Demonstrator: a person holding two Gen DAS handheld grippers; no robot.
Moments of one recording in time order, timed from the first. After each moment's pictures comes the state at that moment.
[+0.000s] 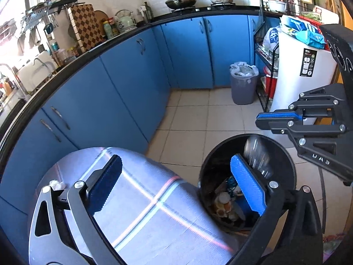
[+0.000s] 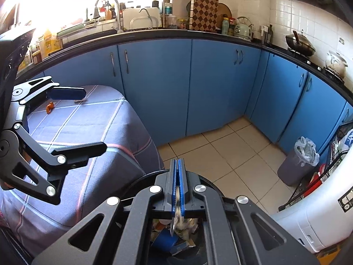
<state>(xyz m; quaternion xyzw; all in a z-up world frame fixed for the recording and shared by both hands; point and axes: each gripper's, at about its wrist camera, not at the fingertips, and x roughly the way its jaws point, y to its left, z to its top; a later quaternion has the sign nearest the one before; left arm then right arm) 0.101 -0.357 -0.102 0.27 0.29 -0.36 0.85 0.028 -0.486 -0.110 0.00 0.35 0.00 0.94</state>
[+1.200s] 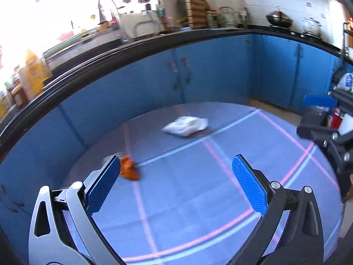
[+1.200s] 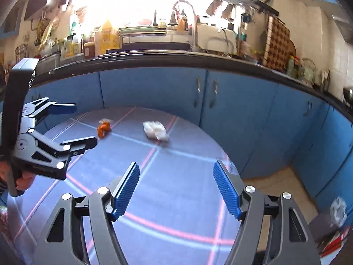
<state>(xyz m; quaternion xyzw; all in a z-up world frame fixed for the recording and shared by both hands) 0.172 -0.088 -0.105 0.14 0.30 -0.14 0.93 0.144 -0.284 -0.086 -0.07 0.28 0.16 0.94</state>
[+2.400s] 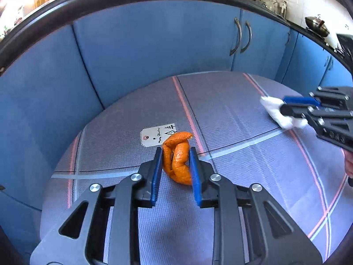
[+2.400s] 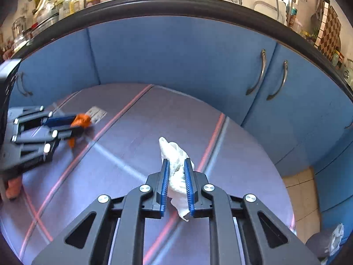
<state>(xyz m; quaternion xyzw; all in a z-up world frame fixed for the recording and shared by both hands) 0.280 0.010 -0.164 0.06 0.41 -0.11 0.90 0.299 -0.187 -0.138 -0.12 0.41 0.22 0.88</state>
